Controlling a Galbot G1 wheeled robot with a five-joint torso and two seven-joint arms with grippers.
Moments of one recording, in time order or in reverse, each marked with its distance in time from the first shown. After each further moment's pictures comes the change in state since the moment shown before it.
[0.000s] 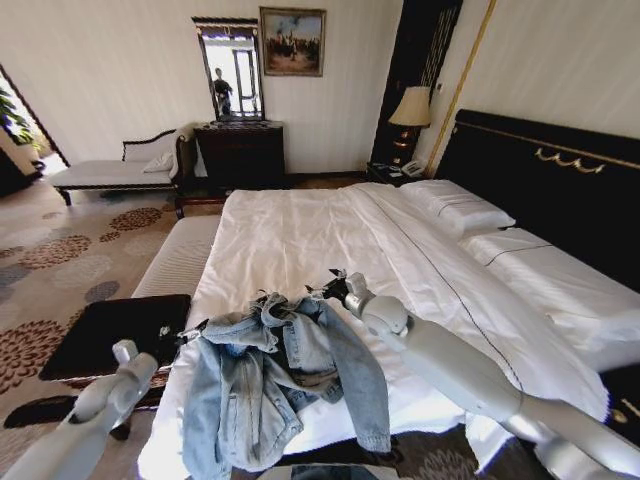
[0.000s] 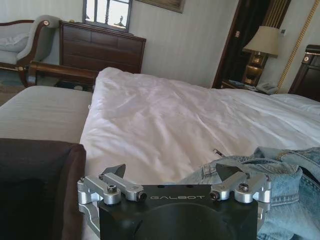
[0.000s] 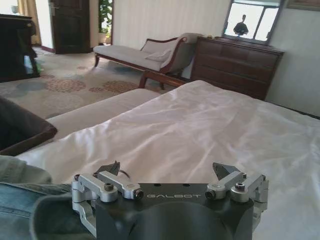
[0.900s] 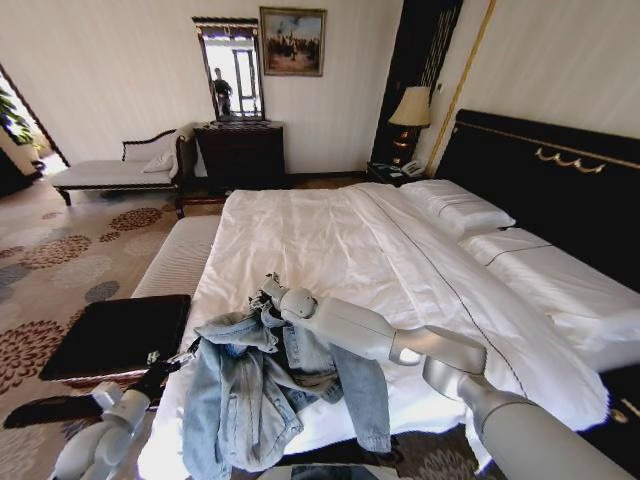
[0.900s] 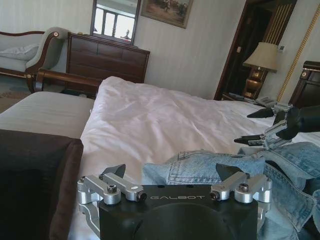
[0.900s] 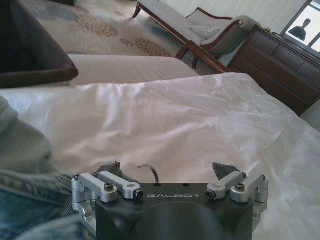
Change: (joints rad) left arm 0.153 -0.148 -0.079 -0.118 0.070 -0.068 0.021; right arm 0.283 0.388 -0.393 -0.582 -0.202 0.048 -0.088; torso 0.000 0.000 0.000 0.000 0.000
